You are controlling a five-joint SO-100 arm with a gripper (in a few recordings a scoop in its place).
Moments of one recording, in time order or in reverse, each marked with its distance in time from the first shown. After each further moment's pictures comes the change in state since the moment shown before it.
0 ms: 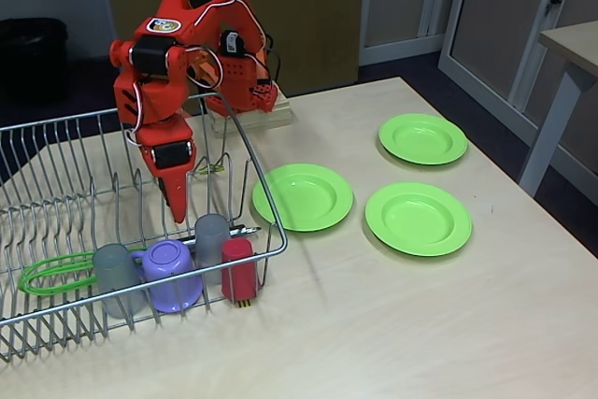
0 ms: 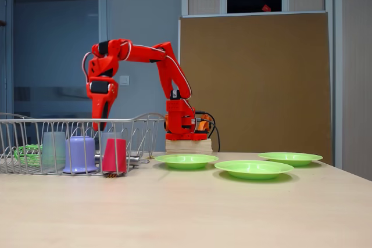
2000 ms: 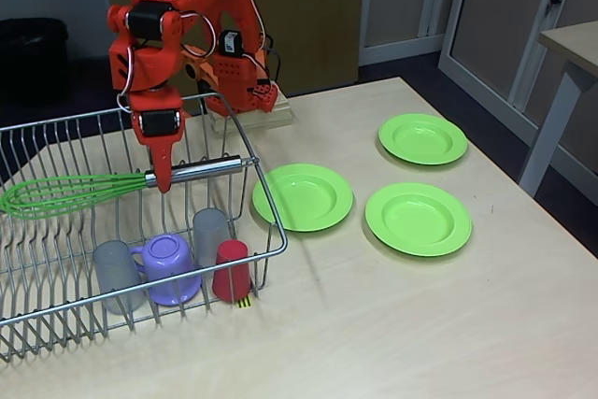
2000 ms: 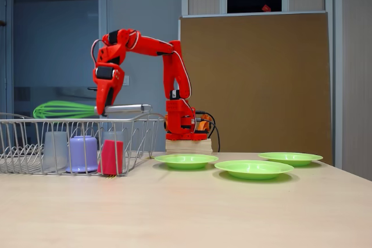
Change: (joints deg) arm 4.4 13.2 14.9 -5.4 2.9
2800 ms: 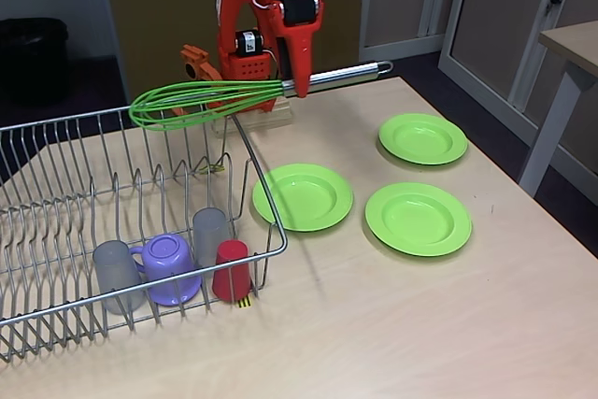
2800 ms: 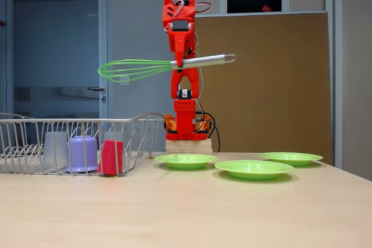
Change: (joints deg) arm -34.2 23.4 -7.1 21.1 28.9
